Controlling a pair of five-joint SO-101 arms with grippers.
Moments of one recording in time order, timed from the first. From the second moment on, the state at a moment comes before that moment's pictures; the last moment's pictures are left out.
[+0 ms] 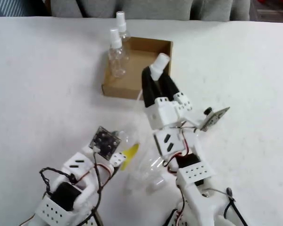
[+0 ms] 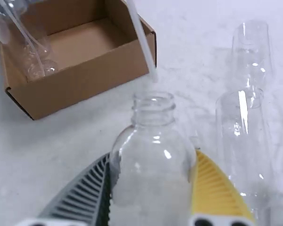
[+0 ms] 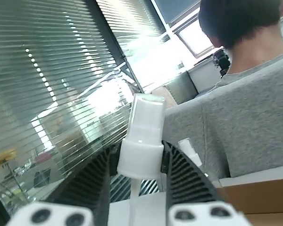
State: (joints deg) left arm 26.7 -103.6 97.1 48.7 -1.7; right arm -21.5 -43.1 79.4 -45.6 -31.9
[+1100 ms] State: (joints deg) left arm 24.7 -103.6 97.1 47.3 -1.7; right arm -22.4 -43.1 78.1 -39.2 -35.6
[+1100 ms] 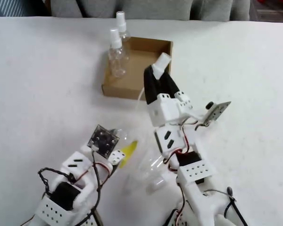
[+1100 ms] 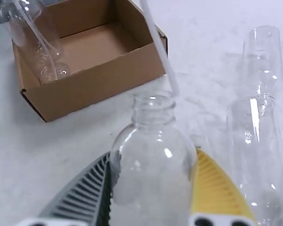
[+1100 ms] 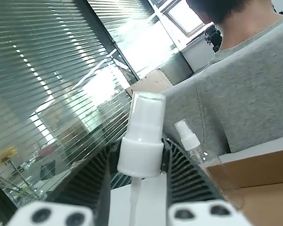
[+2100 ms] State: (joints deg) left arm 24.9 -103.6 97.1 47.3 -1.7; right arm -23.2 -37.7 74.5 -39.2 -35.6
